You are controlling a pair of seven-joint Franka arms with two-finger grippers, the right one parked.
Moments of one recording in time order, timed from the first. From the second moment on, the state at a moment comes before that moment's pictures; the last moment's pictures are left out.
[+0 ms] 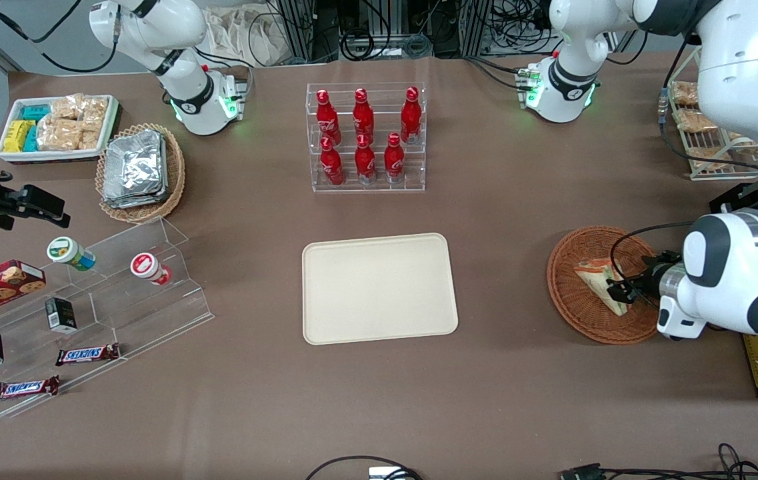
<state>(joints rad) 0.05 0.60 -0.02 -1.55 -0.02 1.69 -0.55</state>
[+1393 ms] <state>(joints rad) 0.05 0.67 -0.02 -1.62 -0.04 1.84 -0.53</state>
